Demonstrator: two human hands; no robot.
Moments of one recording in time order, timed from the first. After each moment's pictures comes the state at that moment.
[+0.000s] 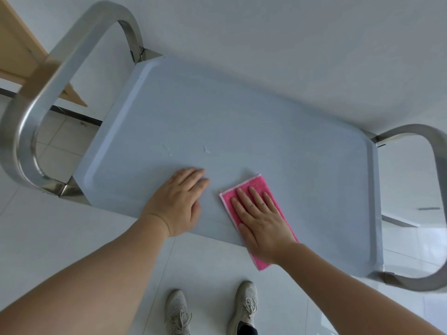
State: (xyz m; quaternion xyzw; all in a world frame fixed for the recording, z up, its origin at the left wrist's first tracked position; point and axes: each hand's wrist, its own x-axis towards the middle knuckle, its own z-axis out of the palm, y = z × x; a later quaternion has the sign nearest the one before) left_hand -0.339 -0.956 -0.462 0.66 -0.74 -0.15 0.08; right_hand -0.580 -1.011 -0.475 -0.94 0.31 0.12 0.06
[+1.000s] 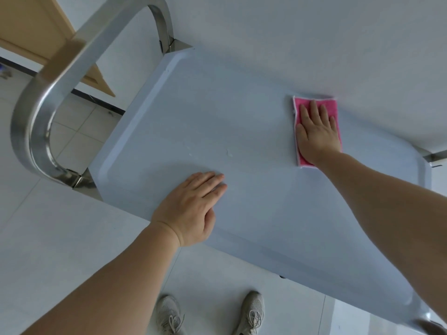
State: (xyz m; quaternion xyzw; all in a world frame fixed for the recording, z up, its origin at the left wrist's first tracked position) left_hand -0.340 -0.955 -0.465 0.67 -0.72 -0.14 0.10; right_hand -0.532 -1.245 -0.488 -0.87 0.50 0.05 0.05
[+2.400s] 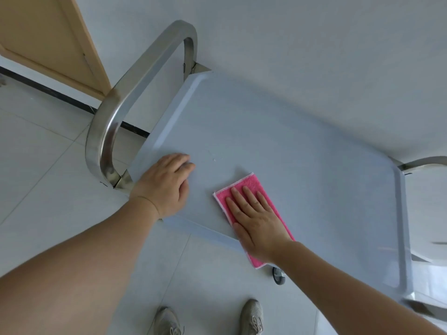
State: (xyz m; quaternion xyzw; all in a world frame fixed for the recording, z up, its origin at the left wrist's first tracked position) left_hand -0.233 -0.926 -0.473 0.74 -0.65 -0.10 0.13; right_hand -0.491 -0.994 -0.475 -0.96 0.24 0.11 0.06
